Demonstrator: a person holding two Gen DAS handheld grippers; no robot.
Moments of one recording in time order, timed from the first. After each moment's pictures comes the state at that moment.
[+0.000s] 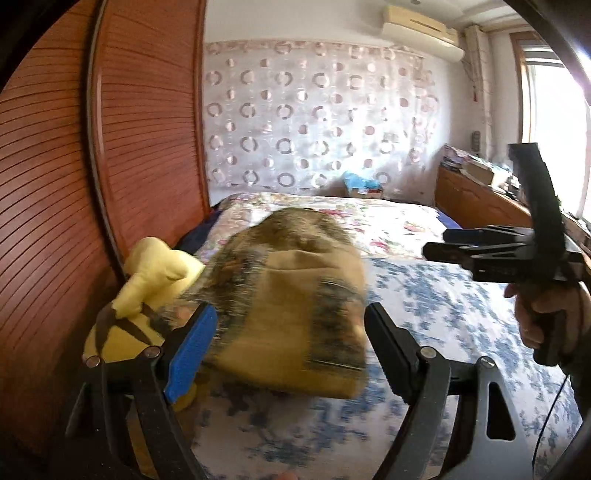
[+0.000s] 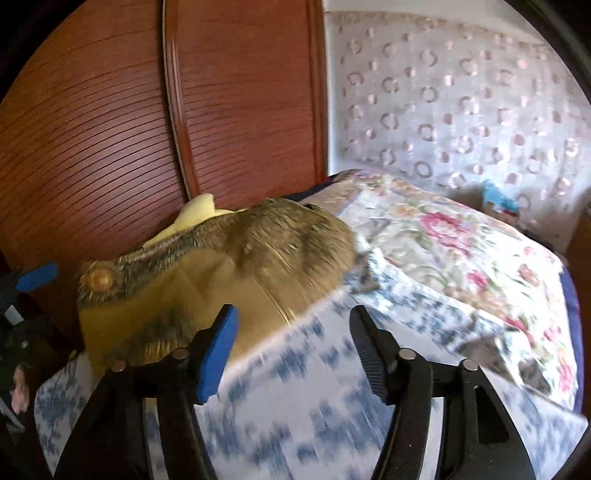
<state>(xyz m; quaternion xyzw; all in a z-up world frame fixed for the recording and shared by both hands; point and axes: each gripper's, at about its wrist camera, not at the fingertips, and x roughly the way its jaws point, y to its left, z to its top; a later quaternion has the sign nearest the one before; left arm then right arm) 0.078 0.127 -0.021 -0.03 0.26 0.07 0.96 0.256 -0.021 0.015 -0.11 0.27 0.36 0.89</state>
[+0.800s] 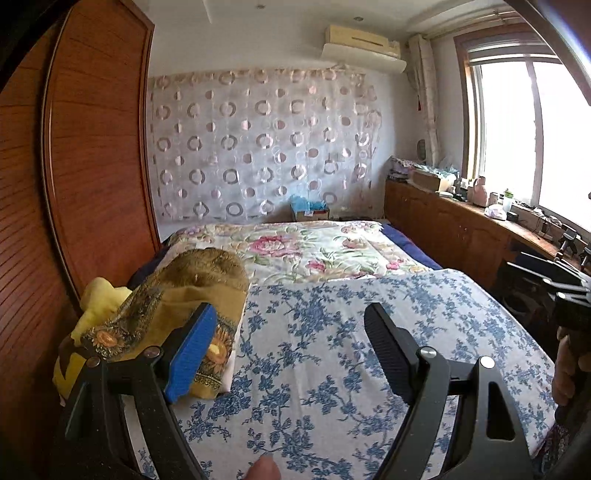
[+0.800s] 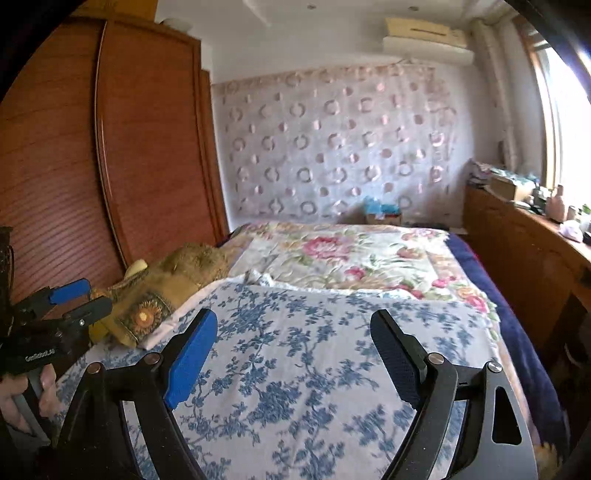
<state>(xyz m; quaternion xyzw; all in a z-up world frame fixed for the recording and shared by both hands) 0.043 0.011 0.030 0.00 0.21 -0.01 0.98 0.023 -0.191 0.055 0.00 0.18 0.17 0.97</state>
